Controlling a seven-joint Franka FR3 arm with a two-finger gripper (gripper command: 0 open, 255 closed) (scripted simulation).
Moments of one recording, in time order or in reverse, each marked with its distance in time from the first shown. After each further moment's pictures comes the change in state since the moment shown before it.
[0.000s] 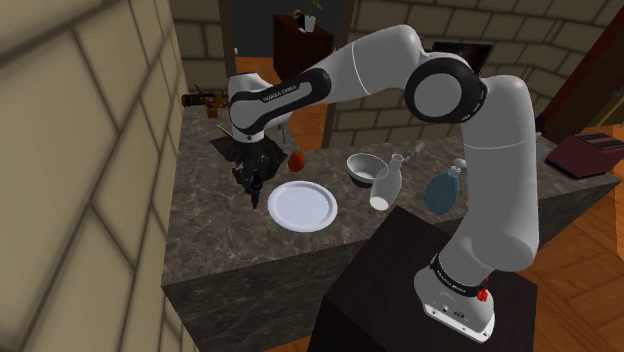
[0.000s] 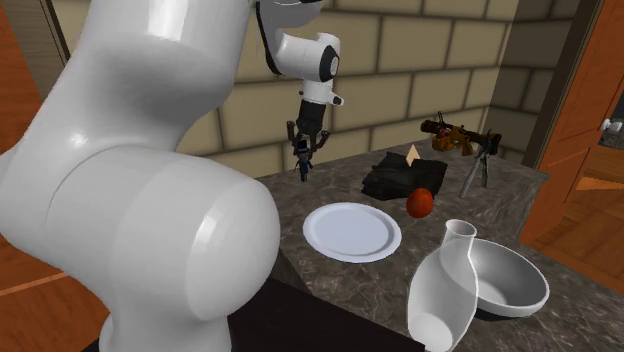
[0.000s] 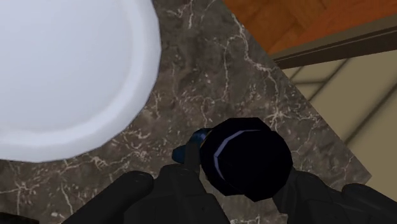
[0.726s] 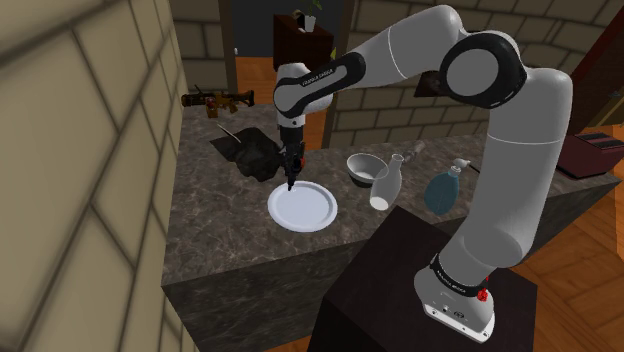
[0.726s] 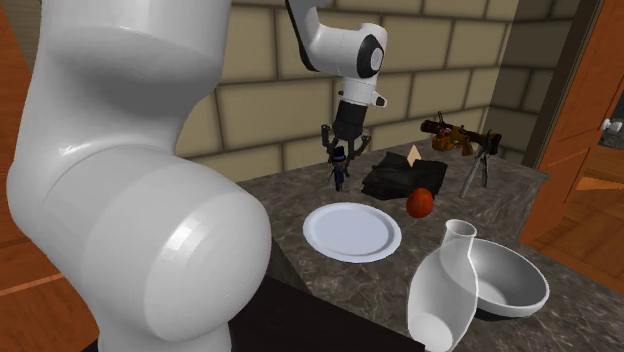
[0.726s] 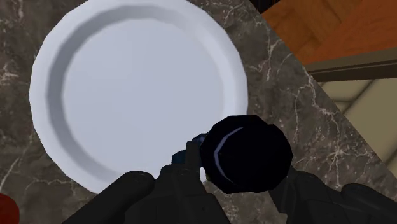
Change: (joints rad) arm -0.165 -0.198 -0.060 -0.254 0.015 0.027 -0.221
